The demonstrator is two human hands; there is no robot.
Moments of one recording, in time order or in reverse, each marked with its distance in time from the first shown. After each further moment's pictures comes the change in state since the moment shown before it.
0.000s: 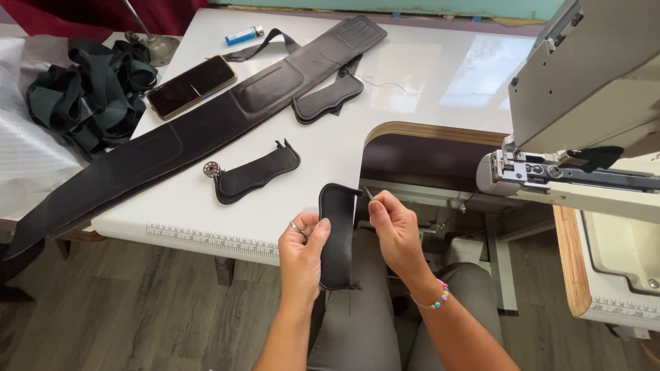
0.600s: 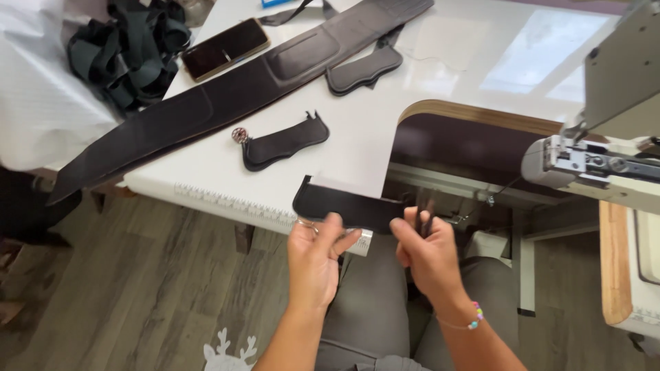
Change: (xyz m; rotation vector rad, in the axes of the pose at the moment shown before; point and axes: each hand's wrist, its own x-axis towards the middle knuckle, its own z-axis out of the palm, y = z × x) left_hand -0.034 0.008 -0.014 -0.386 0.063 -0.070; right_hand -0.045 -0.015 0.003 0.201 0.064 0.327
